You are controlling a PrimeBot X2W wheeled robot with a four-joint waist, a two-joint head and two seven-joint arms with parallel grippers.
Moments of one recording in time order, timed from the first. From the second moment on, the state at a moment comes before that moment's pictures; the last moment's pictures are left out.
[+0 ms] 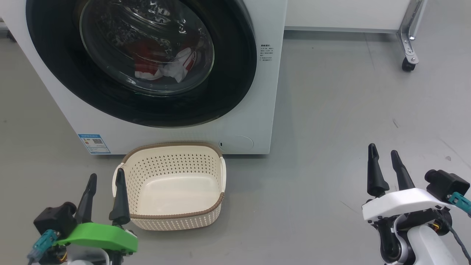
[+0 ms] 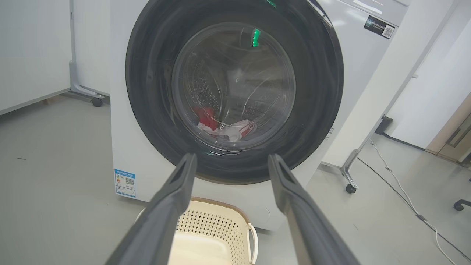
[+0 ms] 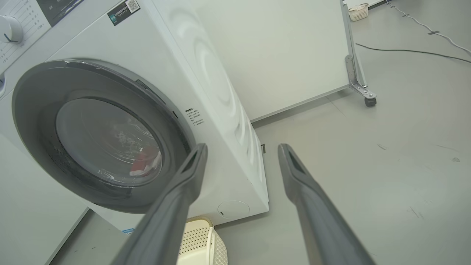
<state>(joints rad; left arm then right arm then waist) -0.05 0.07 -0.11 0.19 -0.58 -0.06 -0.19 -0.08 -0.12 0.18 0.17 0.72 0.03 -0.17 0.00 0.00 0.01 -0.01</state>
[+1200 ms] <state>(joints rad) -0.06 0.05 -0.17 0.34 -0.20 0.04 -0.25 -0.10 -0.12 0.29 0.27 0.41 -0.03 -0.16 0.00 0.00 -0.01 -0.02</state>
